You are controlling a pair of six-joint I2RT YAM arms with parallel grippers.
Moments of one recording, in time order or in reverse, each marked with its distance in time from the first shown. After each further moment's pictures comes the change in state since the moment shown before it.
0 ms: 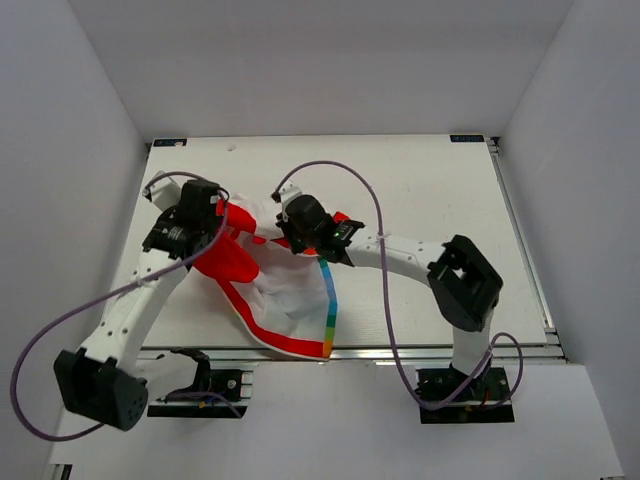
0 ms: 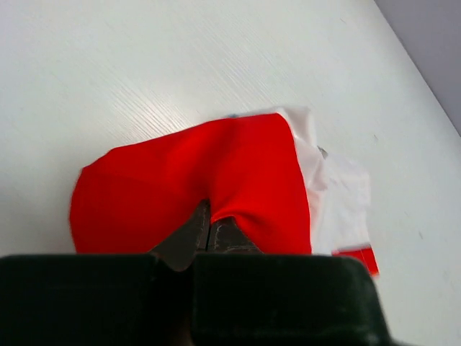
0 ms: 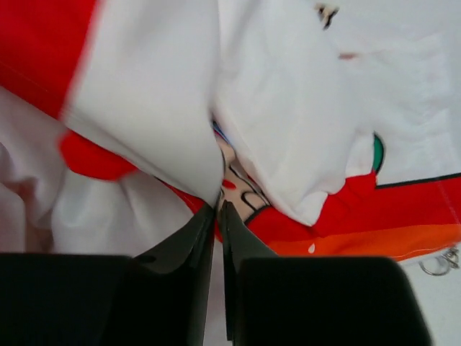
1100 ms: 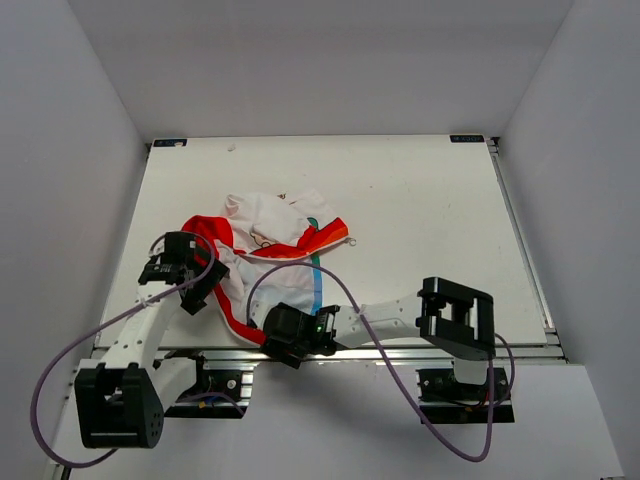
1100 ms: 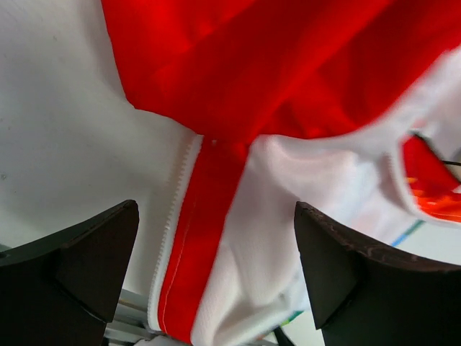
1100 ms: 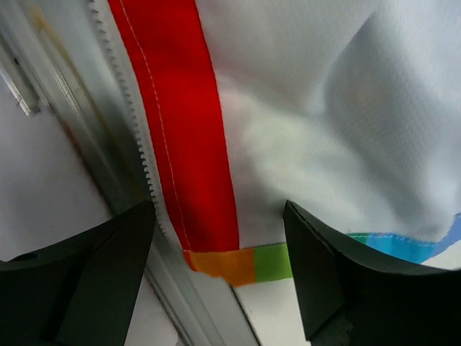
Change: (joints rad) left arm 0.327 -0.094 -0.432 -0.002 0.538 0.094; right arm 0.475 -0.026 -0.292 -0.132 0.008 -0.077
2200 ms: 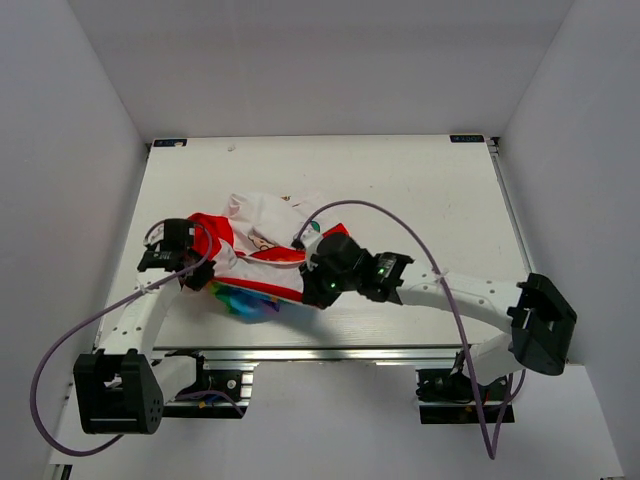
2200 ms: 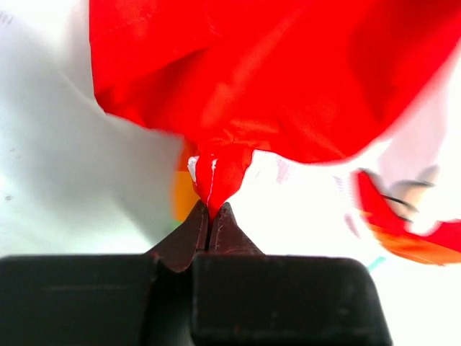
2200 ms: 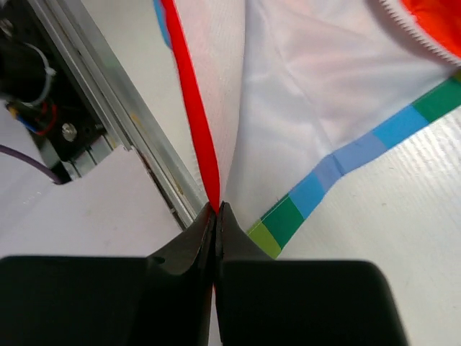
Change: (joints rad) left arm 0.000 0.100 0.050 0.036 -0.074 -0.027; right arm -0.309 -0.354 -0.041 -0.078 -0.300 0.204
